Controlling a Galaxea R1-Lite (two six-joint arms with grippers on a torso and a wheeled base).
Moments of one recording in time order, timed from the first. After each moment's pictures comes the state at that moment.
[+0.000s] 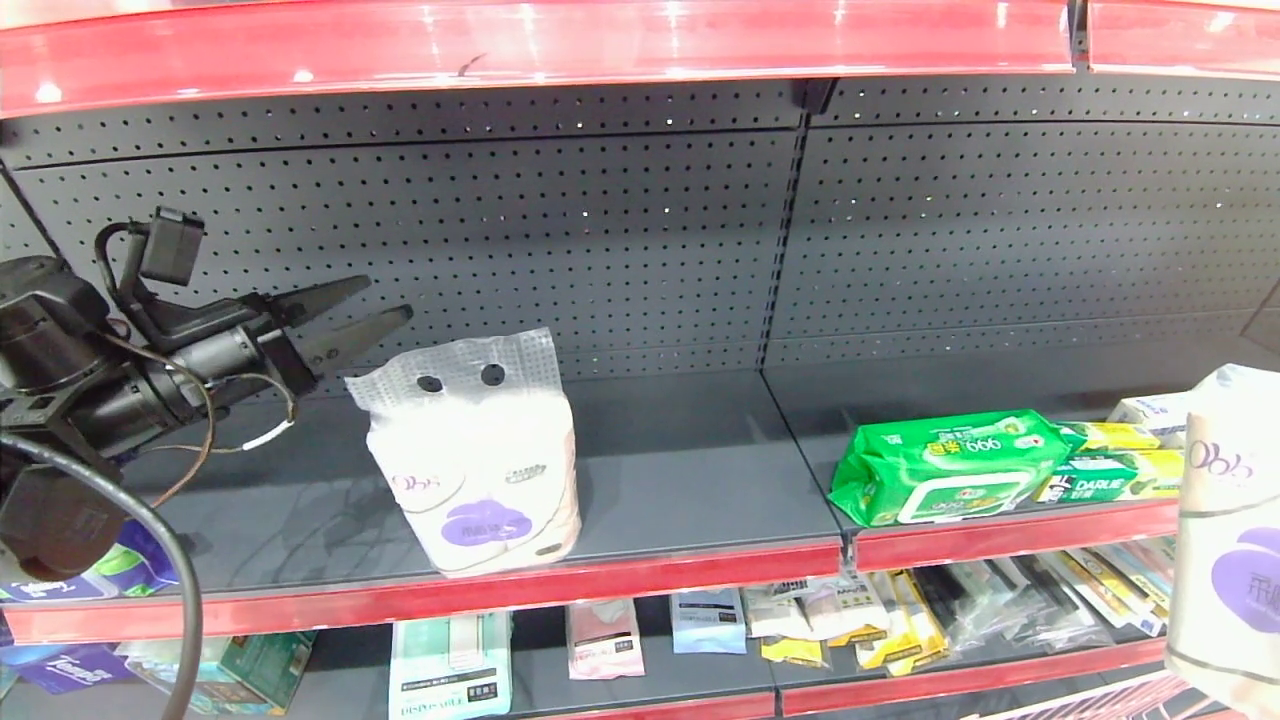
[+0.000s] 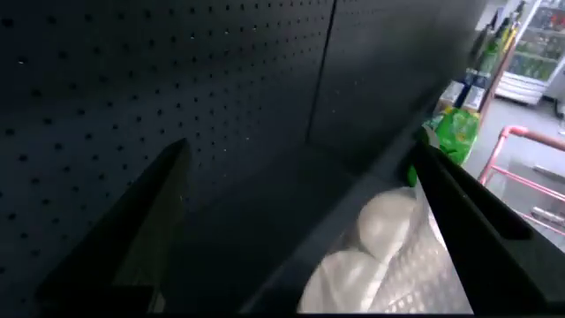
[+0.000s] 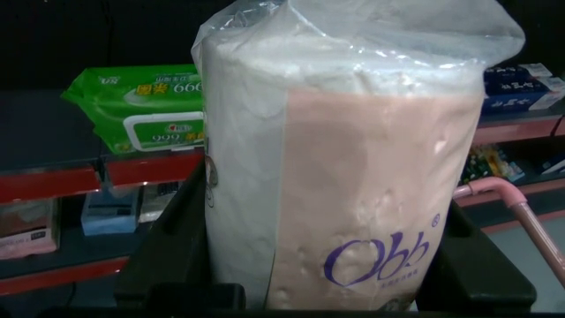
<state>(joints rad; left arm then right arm) 0.09 1.82 -0.67 -1.36 -0.87 -0.24 -0.12 0.71 -0.46 -0.05 -0.10 -0.19</state>
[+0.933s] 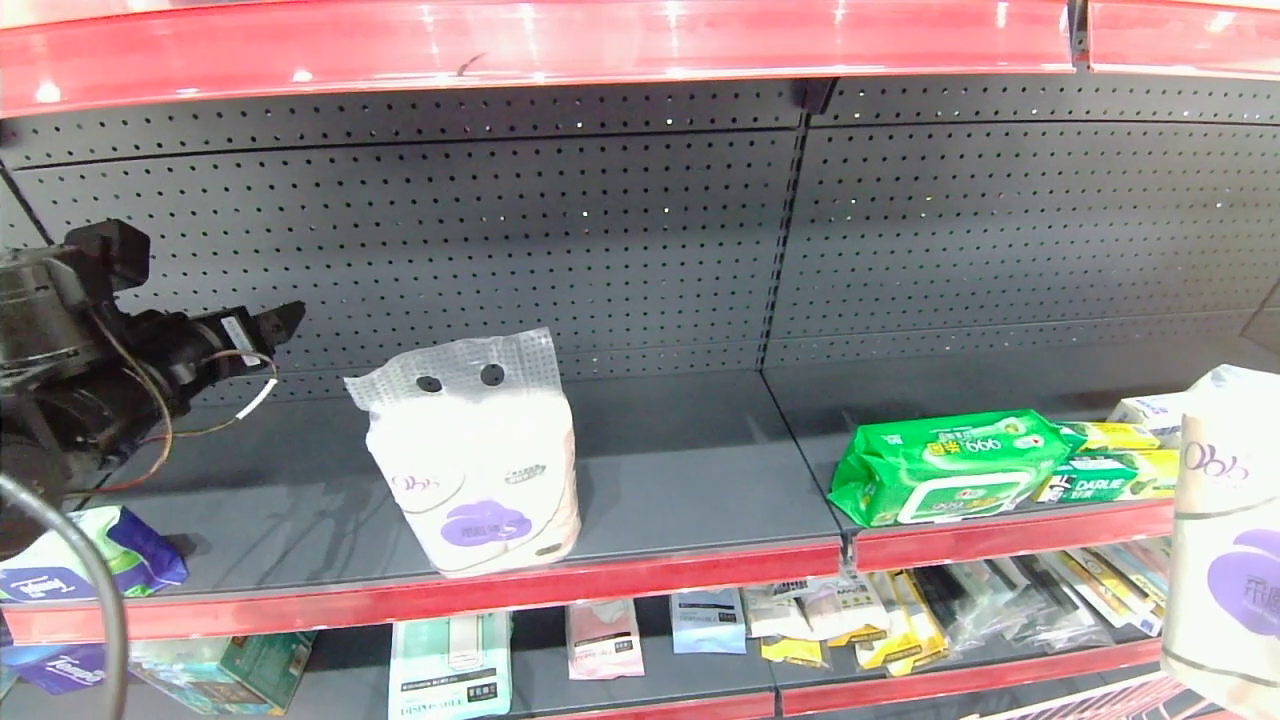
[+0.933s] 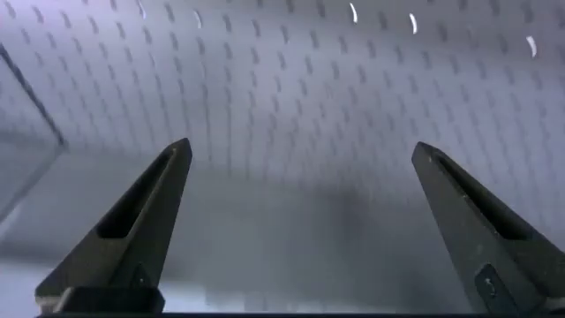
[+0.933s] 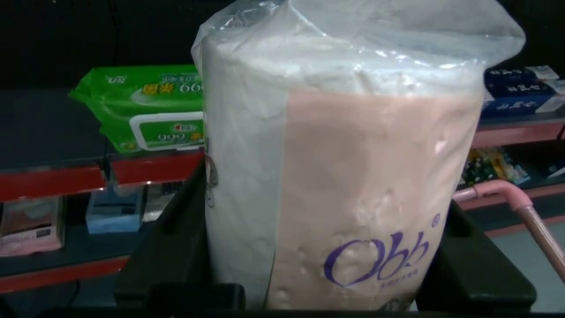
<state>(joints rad) 0.10 1.68 -0.72 -0.81 0.05 -0.16 -0.12 0.71 -0.46 -0.06 -0.09 -0.19</state>
